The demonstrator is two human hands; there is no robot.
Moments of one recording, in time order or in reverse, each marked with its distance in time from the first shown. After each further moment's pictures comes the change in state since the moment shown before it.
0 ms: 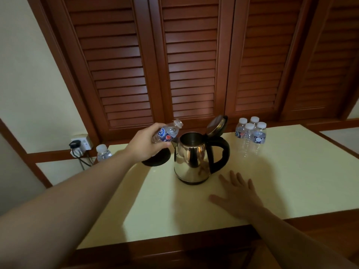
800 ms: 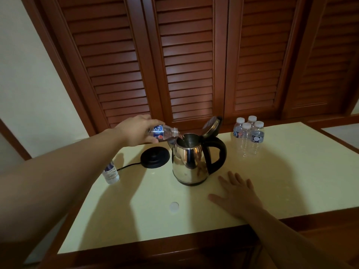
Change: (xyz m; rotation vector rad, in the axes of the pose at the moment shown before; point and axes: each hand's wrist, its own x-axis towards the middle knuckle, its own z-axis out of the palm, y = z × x) left_hand 0.040 0.016 -0.055 0.649 -0.273 0.110; right_hand 0.006 0.006 0.005 0.024 0.031 -0.022
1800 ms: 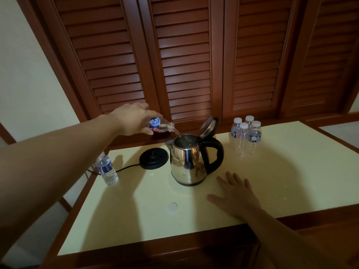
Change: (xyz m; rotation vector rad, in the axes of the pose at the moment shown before) left_hand 0.004 0.016 -0.051 0.265 -0.038 0.044; right_hand -0.002 0.001 0.000 0.004 0.006 -0.003
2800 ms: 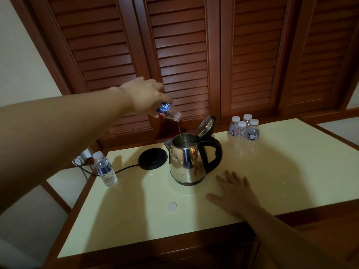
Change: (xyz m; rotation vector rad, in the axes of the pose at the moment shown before) left_hand 0.030 0.022 -0.067 0.369 0.051 0.166; right_hand -0.001 0.001 0.001 0.004 0.019 -0.009
